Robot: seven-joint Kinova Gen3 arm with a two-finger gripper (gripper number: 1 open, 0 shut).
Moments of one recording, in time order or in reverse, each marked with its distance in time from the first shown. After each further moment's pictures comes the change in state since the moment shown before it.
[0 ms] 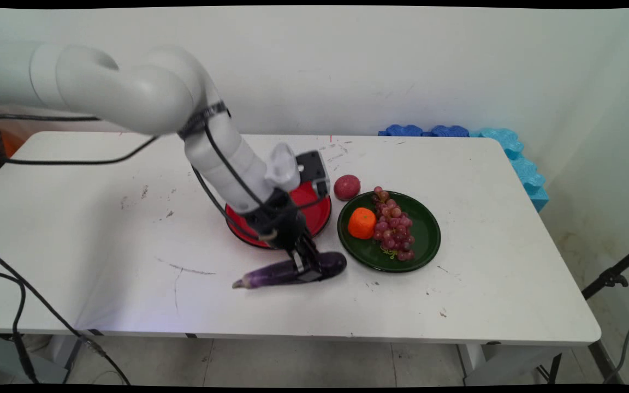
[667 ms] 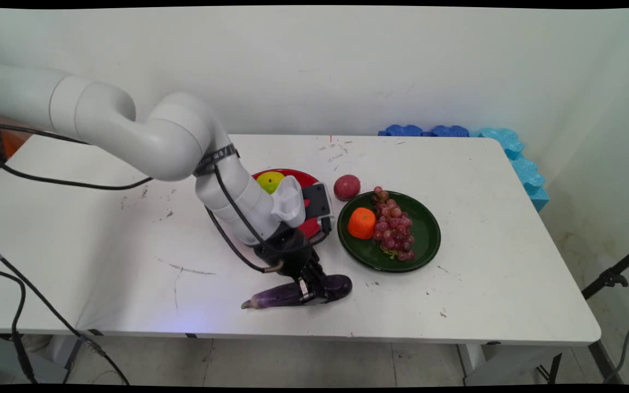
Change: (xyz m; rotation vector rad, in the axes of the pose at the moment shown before) arm -0.017 0.015 0.042 -0.004 0.022 0.044
